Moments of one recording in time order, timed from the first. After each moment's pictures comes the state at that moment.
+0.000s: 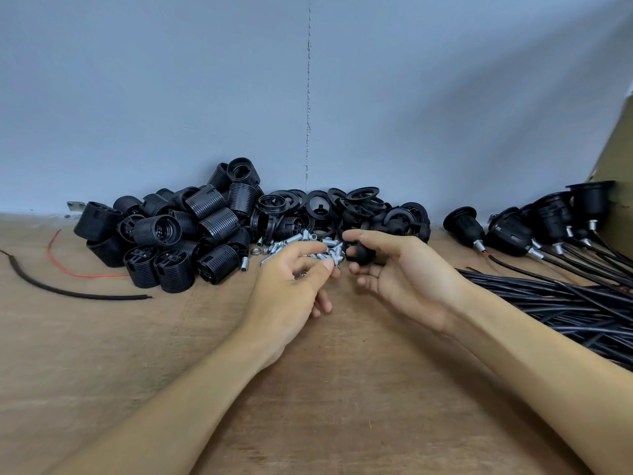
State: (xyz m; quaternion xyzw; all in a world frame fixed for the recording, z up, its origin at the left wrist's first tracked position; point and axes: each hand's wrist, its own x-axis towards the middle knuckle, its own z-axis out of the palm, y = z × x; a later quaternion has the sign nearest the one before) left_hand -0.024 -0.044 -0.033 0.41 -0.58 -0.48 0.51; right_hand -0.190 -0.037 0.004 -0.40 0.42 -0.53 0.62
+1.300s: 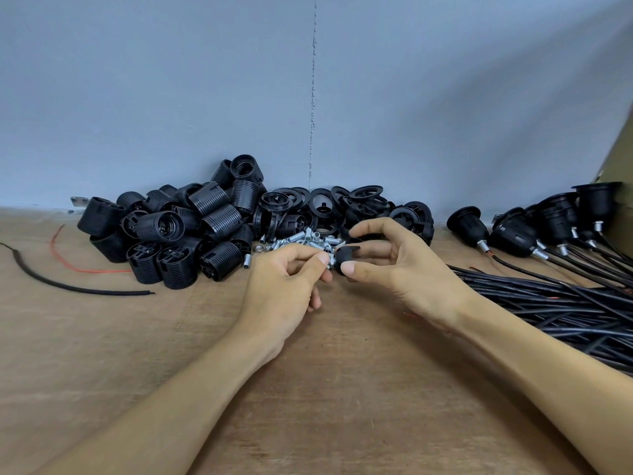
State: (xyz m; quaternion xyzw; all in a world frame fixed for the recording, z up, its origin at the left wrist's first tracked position) left_hand -0.019 -0.049 -0.040 0.43 -0.56 -0.45 0.54; right_hand -0.198 -0.030 -0.002 -0.62 0.46 -0.46 0.43
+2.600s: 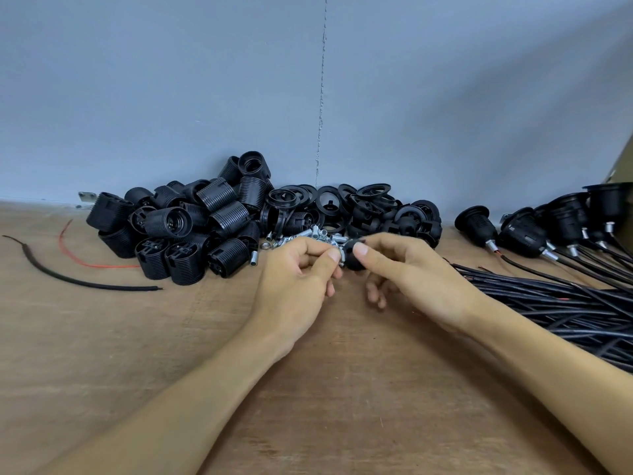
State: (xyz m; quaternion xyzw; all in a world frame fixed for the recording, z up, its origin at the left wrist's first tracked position) left_hand -0.021 -0.041 -0.032 0.41 -0.58 -0.44 0.55; right_hand -0.197 -0.031 -0.004 -0.66 0.46 -0.41 0.42
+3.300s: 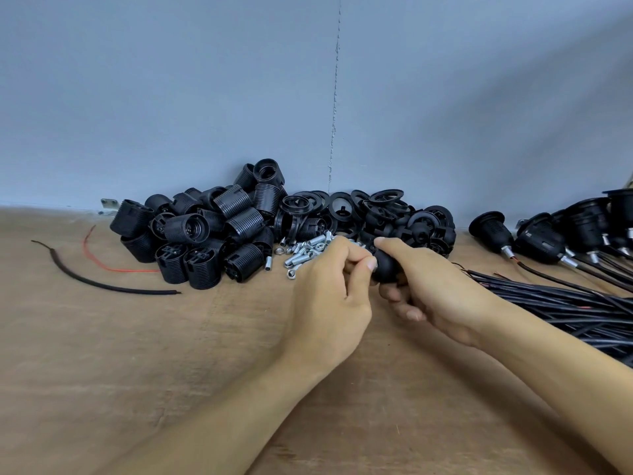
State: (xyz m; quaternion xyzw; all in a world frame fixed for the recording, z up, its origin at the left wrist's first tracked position) left_hand -0.037 -0.020 -0.025 0.41 -0.69 -0.20 0.56; right_hand -0.187 -0.028 0.003 -0.57 0.54 -0.38 0.50
